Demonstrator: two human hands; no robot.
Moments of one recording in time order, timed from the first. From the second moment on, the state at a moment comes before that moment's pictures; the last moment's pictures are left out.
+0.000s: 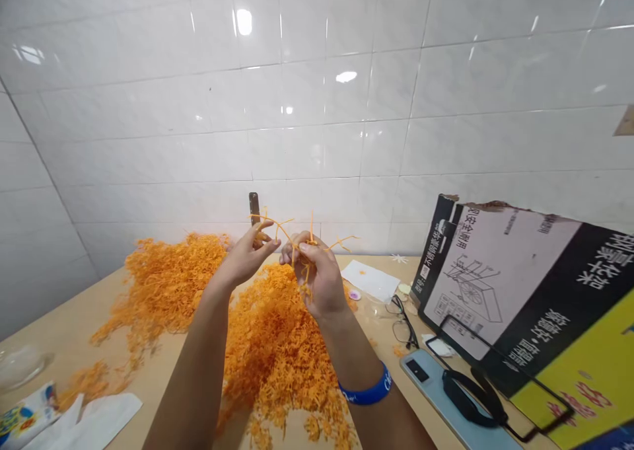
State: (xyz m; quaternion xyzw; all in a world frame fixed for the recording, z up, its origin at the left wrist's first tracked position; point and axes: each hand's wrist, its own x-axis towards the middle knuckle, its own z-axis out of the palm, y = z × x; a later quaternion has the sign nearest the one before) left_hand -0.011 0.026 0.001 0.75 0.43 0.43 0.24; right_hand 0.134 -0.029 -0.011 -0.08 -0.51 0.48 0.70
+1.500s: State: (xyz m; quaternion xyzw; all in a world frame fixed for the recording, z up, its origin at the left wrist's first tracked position) left_hand -0.055 0.041 0.013 0.43 0.33 0.76 0.35; right_hand 0.136 -0.098 0.007 -0.34 -0.71 0.15 0.60
